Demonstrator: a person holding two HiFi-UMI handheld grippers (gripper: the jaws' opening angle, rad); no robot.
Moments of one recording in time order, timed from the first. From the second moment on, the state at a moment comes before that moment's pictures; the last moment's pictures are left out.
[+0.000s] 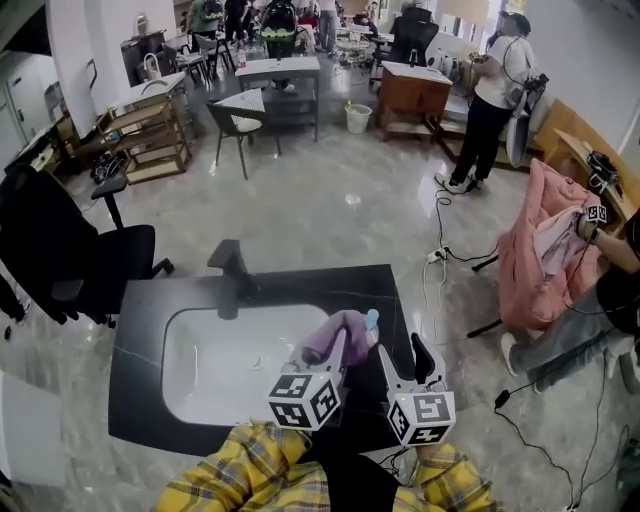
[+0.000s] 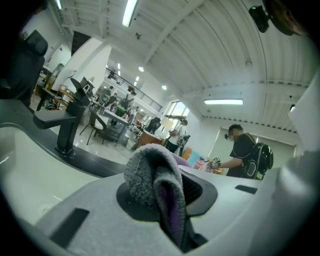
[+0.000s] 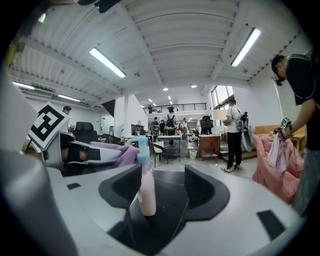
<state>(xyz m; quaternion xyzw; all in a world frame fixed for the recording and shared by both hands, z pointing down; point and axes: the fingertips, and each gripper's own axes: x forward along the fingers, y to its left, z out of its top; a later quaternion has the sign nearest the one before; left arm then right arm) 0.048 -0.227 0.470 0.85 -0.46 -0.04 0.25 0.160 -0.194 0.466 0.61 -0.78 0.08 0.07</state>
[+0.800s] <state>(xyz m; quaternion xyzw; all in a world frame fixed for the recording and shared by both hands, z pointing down) 0.047 -0.225 0.510 0.83 -0.49 -0.01 0.26 0.169 -0.183 0.484 0.62 -0.77 0.11 0.08</state>
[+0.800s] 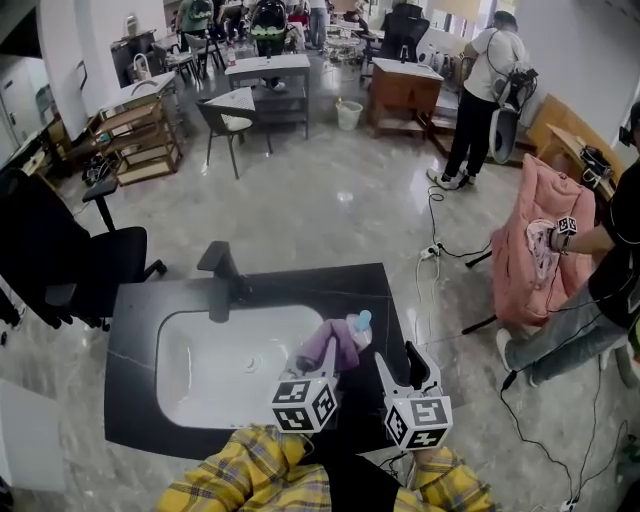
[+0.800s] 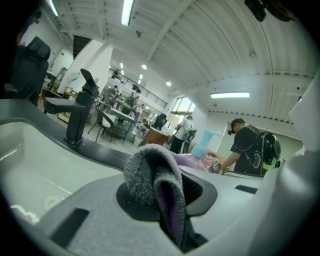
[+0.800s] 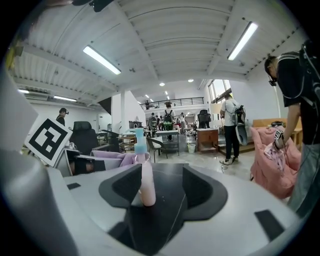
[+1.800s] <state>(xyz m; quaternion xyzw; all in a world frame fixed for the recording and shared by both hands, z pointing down) 0.043 -0.228 0.562 0.84 -0.47 0.10 0.25 0.160 -0.187 0.500 0.60 -0.78 0.14 0.09</state>
